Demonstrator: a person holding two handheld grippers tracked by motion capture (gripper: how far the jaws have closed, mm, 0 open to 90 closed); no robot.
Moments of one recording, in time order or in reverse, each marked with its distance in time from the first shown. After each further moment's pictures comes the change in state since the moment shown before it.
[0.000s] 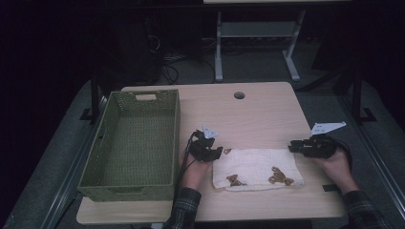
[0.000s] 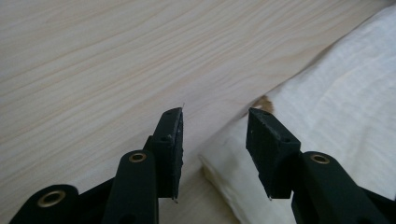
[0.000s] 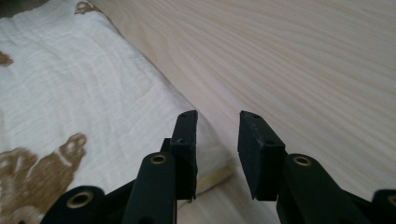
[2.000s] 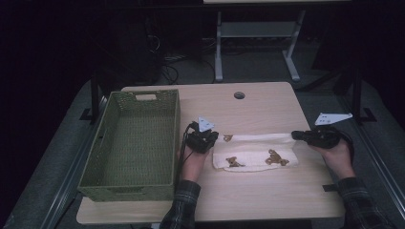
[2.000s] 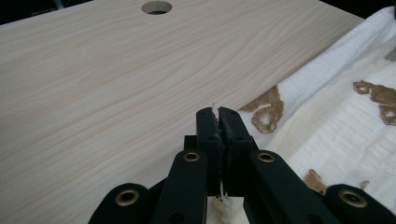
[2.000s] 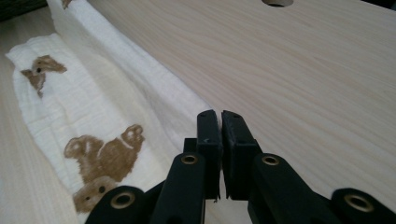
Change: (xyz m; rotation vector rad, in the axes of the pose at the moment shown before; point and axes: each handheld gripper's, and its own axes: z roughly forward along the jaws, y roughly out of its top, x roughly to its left) left arm 0.012 0.016 -0.015 -0.156 -0.002 0.012; right arm -0.014 0.020 -0.013 -0.078 -0.048 -0.030
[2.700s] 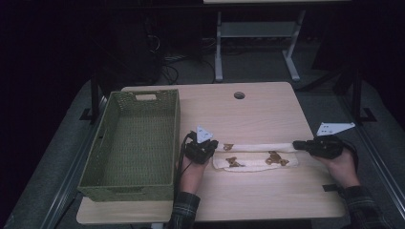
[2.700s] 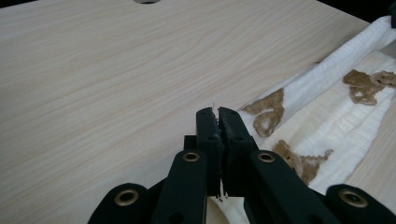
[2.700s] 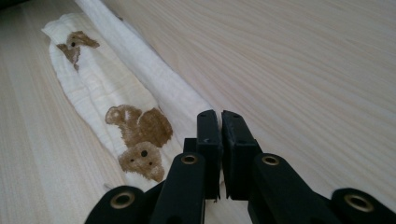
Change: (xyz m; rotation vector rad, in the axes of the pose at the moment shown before) left arm -0.017 -0.019 -0.018 -0.004 -0.010 -0.015; right arm 0.023 -0.016 -0.011 0.030 0.033 -0.027
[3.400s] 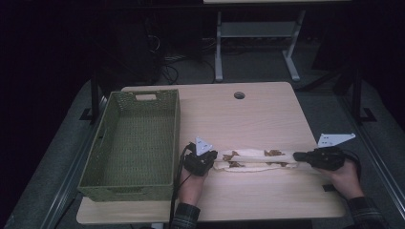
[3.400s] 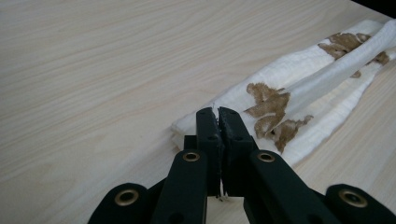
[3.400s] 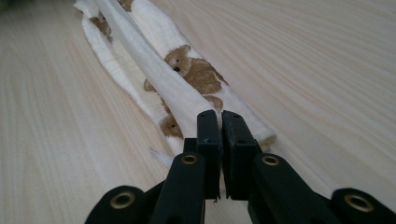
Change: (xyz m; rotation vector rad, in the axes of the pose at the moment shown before) left arm -0.017 -0.025 -0.012 0.017 0.005 -0.020; right arm 0.024 -0.019 -0.005 0.036 0.046 -0.008
